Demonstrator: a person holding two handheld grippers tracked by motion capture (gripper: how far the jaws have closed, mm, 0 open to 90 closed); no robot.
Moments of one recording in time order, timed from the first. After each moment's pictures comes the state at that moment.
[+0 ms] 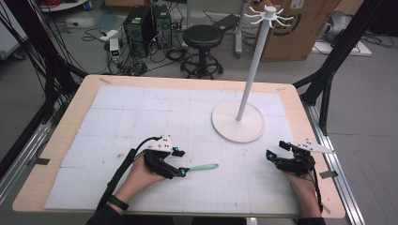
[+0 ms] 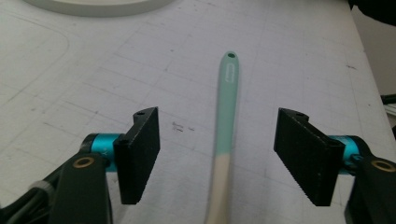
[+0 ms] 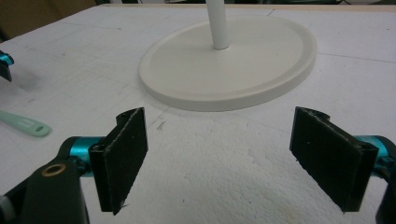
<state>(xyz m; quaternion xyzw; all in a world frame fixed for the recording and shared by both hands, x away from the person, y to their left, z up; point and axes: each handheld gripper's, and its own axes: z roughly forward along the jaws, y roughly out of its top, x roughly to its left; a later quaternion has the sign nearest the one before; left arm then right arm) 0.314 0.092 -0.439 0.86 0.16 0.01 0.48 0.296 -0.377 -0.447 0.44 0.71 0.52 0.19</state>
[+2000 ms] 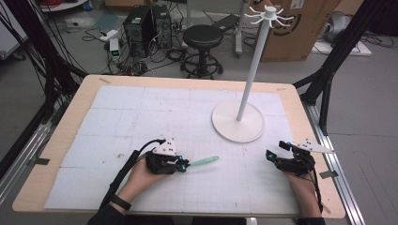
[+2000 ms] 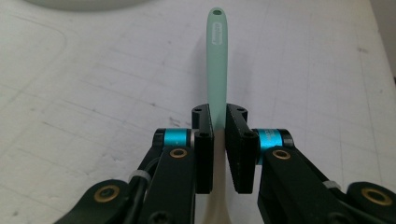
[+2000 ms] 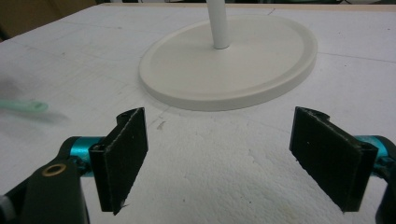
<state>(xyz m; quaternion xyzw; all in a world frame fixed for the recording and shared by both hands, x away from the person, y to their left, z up) 0.309 0.088 -0.431 0.87 0.16 0.04 0.46 0.296 -0.377 -0.447 0.44 0.71 0.52 0.19</state>
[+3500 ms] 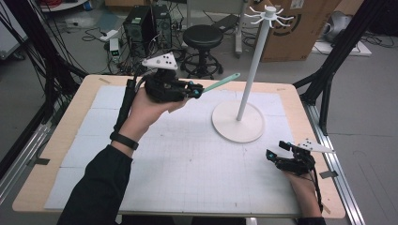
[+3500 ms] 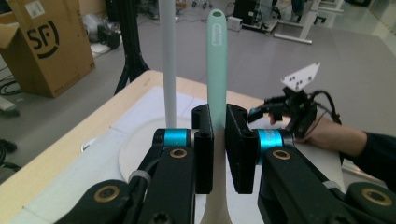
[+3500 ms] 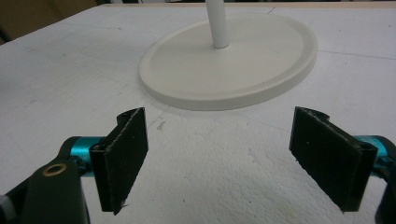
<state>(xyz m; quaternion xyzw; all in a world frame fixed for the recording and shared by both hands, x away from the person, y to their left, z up) 0.382 0.069 -0.217 0.80 0.17 0.08 0.58 0.298 -0.378 -0.447 0.44 0.71 0.52 0.18</state>
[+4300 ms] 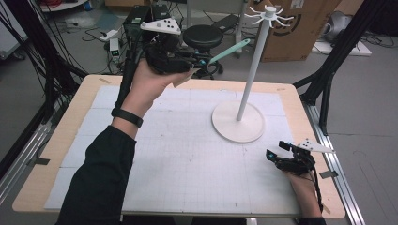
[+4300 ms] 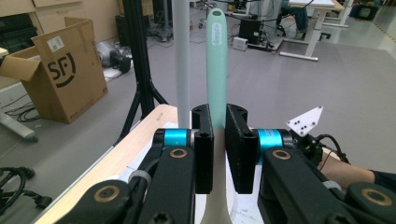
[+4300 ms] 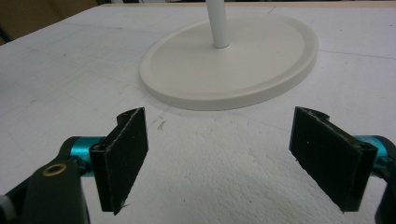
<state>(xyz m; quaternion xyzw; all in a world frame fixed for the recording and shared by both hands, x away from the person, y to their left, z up) 0.395 0.060 -0.159 0.78 0.16 0.11 0.60 0.298 -0.378 -0.448 0.44 0.71 0.52 0.18</state>
